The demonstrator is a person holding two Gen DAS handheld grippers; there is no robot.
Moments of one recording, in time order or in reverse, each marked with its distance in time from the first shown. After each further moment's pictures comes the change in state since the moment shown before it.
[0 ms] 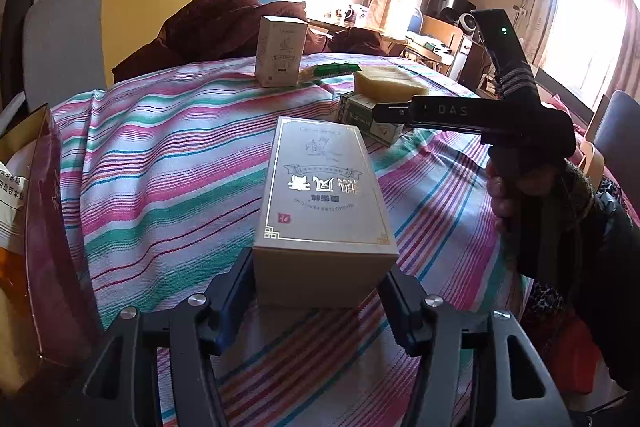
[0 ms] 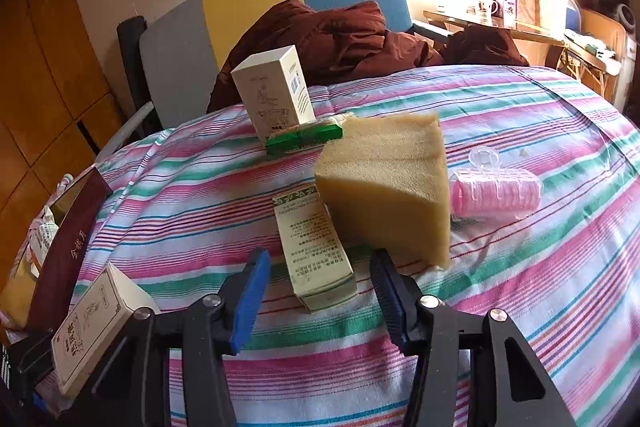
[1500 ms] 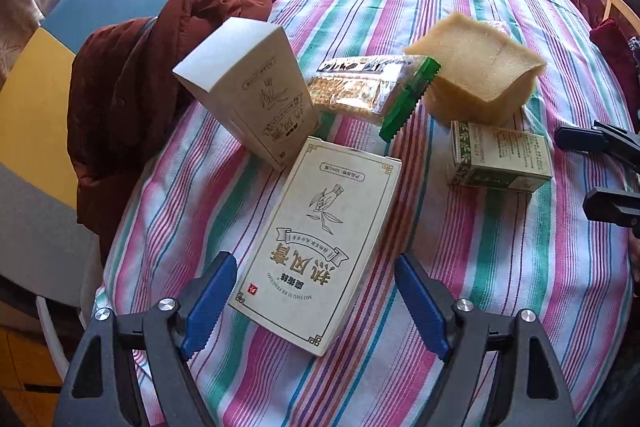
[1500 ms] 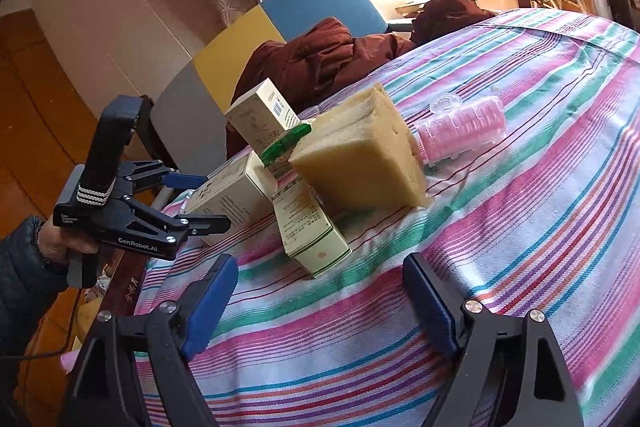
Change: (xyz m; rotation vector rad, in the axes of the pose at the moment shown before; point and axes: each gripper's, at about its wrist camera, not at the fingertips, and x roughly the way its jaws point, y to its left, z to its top) left arm 0.135 0.014 0.170 0.611 0.420 0.151; right arm -0.024 -0.038 -0.043 0.289 -0.135 0.178
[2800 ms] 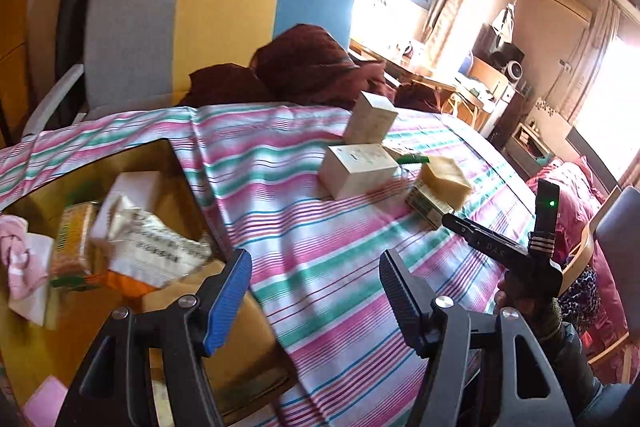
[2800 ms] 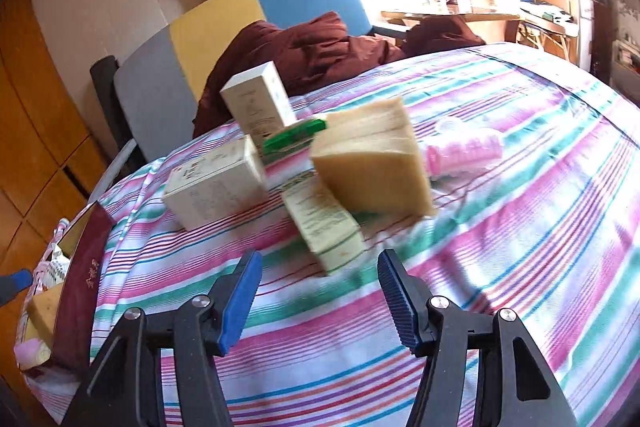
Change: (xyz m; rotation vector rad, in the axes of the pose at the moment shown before) left arm -0.153 -0.008 -0.193 -0.784 -0.367 -0.099; right arm 0.006 0.049 0.007 -0.117 0.049 -0.241
